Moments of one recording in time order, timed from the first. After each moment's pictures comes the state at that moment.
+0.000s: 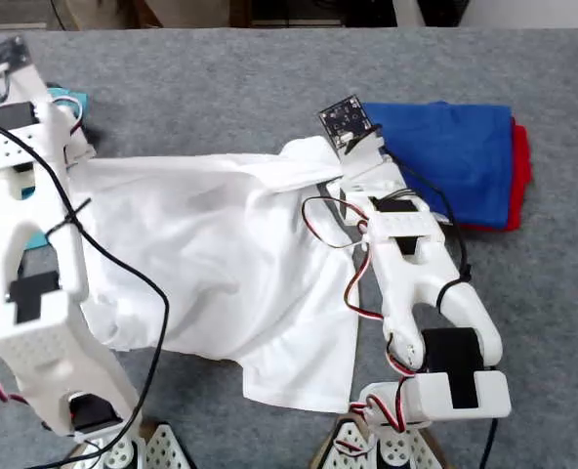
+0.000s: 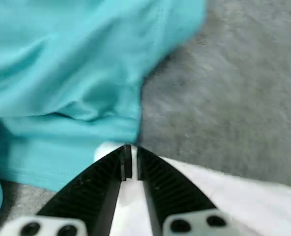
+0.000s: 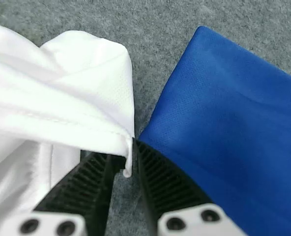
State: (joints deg) left arm -21.3 21.1 -18.3 67.1 3.7; right arm -6.0 -0.8 41.4 15.8 17.5
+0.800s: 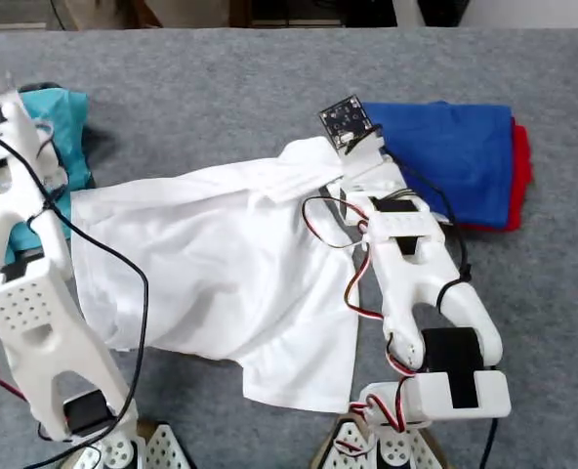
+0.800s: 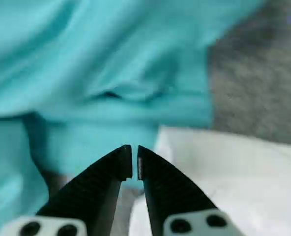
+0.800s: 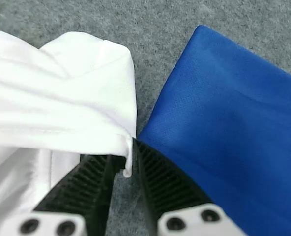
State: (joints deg) left arm -28.3 40.5 -36.6 81.9 -8.7; right arm -6.0 -0.8 41.4 15.8 17.5
